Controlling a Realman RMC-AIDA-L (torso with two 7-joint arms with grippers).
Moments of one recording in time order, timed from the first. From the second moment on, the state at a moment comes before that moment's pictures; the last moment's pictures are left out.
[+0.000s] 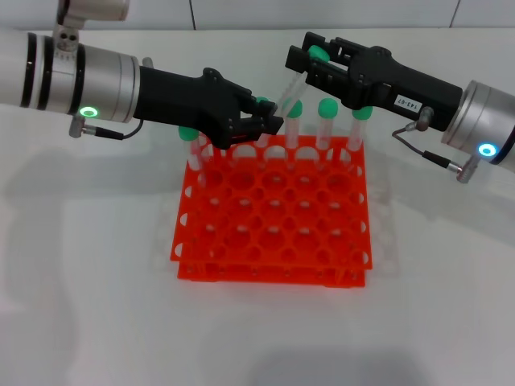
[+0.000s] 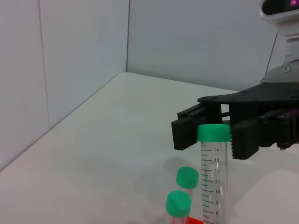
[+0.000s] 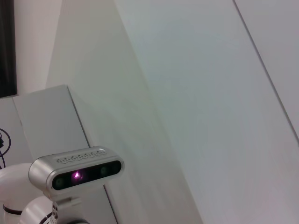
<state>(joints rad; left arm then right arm) -0.85 -2.00 0.90 0.54 2.03 1.42 -1.46 0.82 2.03 -0.89 -0.03 -1.28 -1.45 1.06</state>
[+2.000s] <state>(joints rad) -0.61 -2.04 0.92 1.26 2.21 1.66 -2.02 0.74 2.03 -0.96 -0.15 -1.29 -1.52 1.08</state>
